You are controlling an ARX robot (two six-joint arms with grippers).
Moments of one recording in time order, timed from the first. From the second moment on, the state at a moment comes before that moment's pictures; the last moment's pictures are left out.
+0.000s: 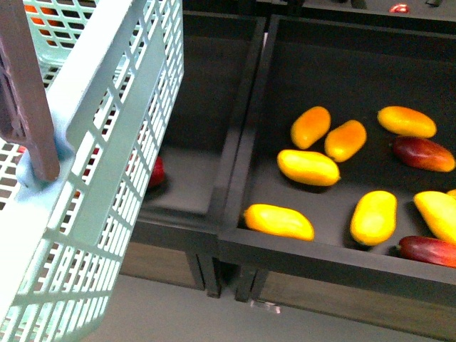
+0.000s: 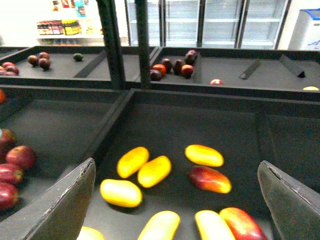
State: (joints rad) left arm -0.17 0.94 0.71 -0.08 0.02 -1.52; right arm 0.00 0.00 0.02 0.00 0.00 0.00
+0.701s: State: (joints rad) left arm -0.17 0.94 0.71 -0.08 0.01 -1.51; right arm 0.00 0.00 0.02 0.00 0.00 0.00
